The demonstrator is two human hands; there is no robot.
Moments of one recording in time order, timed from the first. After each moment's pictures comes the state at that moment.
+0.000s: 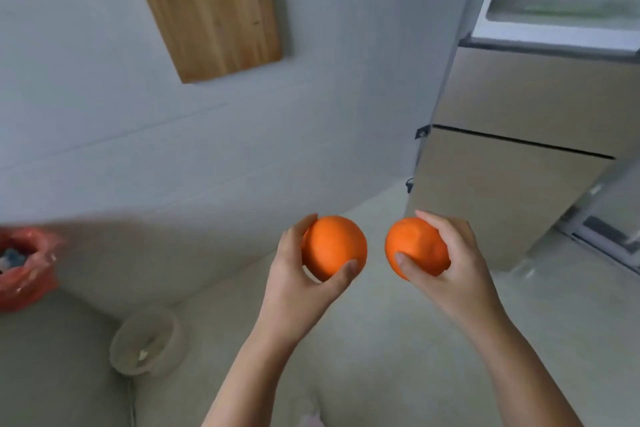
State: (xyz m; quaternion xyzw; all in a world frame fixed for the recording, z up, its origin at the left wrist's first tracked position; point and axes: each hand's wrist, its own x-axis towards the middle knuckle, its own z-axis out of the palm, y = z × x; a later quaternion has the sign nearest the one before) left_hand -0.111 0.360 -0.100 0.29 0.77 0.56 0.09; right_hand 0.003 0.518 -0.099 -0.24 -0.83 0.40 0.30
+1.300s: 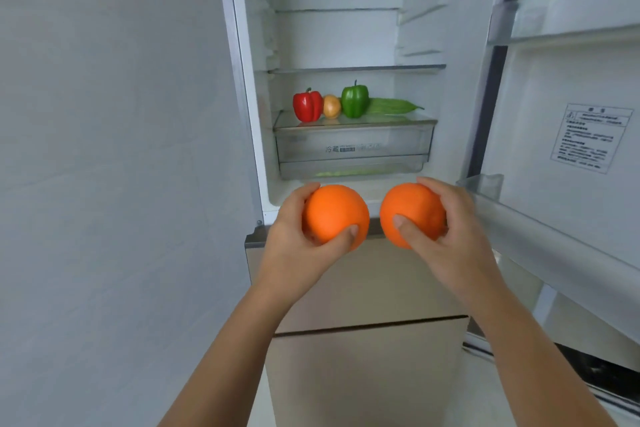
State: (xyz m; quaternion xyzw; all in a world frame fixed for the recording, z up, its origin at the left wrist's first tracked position) left_hand -0.228 1.007 0.060 0.54 0.59 0.58 0.10; right_hand -0.058 1.086 0.057 -0.34 -0.75 0.21 0.52
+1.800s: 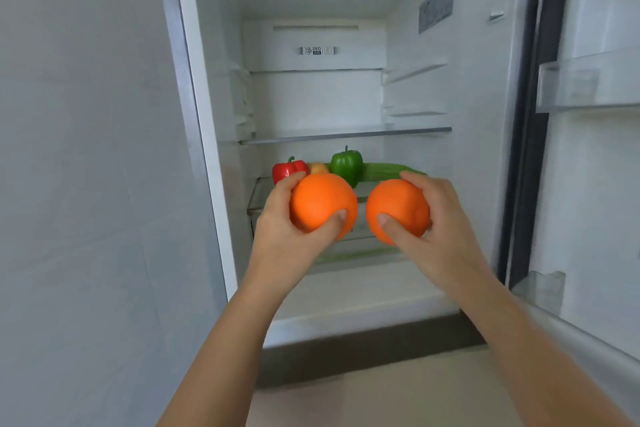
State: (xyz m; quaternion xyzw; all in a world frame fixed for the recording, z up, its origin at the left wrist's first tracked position) left_hand -0.312 1.181 0.134 0.57 0.53 0.63 0.05; right_hand -0.143 1.244 0.124 -0.30 -0.76 0.12 0.56
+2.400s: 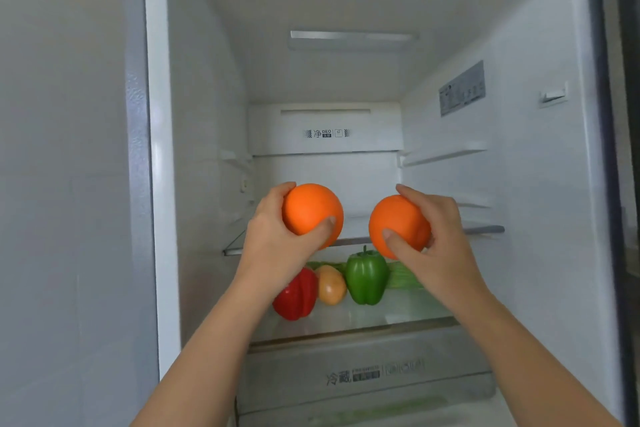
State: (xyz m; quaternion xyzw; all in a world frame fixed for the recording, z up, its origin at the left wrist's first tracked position) left_hand -0.387 1.331 0.238 0.57 0.53 0.62 -0.09; right_hand -0.209 1.403 0.211 -0.22 -0.74 0.12 0.62
